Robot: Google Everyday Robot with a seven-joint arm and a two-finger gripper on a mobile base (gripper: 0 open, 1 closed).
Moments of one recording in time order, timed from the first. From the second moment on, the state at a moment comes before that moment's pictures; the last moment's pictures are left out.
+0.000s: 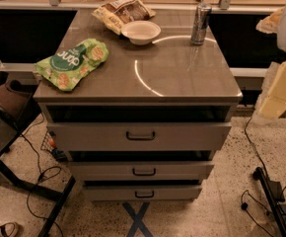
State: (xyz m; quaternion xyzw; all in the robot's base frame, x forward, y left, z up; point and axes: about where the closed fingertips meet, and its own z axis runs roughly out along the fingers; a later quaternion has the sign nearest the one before) arm 0.437 -0.209 1.002 -0.60 0.77 -0.06 0.20
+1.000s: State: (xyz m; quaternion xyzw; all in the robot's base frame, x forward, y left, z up) arm 0.469 -0.225 1.004 -0.57 0.78 -0.08 0.25
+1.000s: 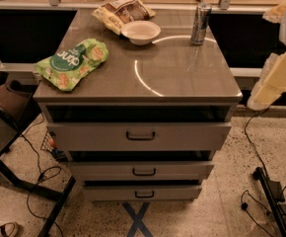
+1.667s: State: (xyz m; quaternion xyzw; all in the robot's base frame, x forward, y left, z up) arm 0.589 -0.288 1.008 -0.41 0.80 -0.06 0.43
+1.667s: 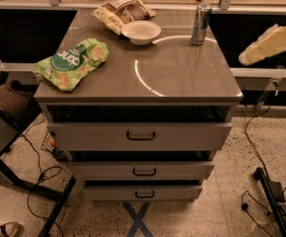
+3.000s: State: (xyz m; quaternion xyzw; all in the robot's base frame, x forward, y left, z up) arm 0.697 -0.292 1.004 -0.28 0.75 0.04 0.61
